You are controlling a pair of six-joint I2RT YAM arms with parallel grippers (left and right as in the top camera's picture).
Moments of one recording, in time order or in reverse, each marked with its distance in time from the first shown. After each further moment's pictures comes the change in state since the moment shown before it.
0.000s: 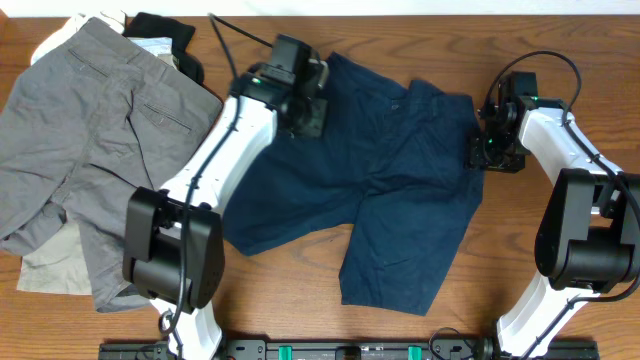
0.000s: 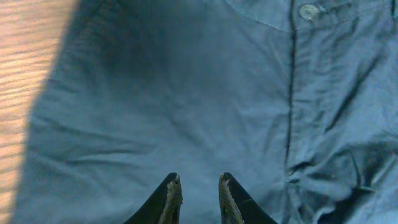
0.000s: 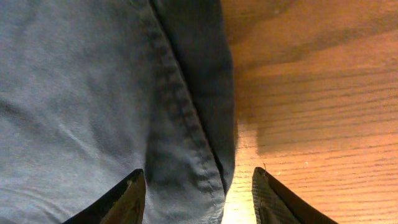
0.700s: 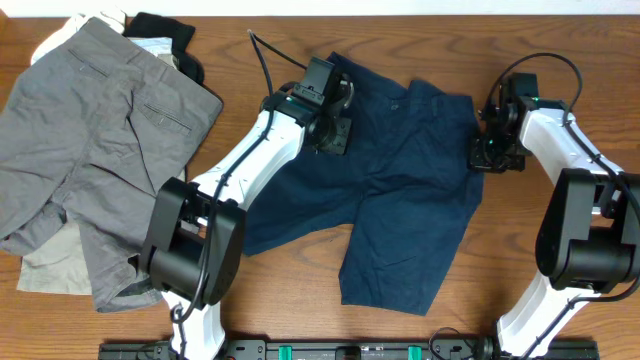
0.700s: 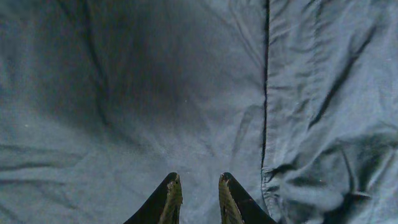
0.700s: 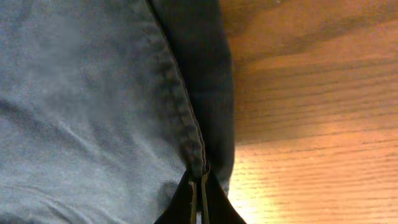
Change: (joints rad) left arm -0.085 0.054 -0.058 0.090 0.000 -0.059; right arm -0.023 0.000 -0.001 -0.012 -0.022 0.019
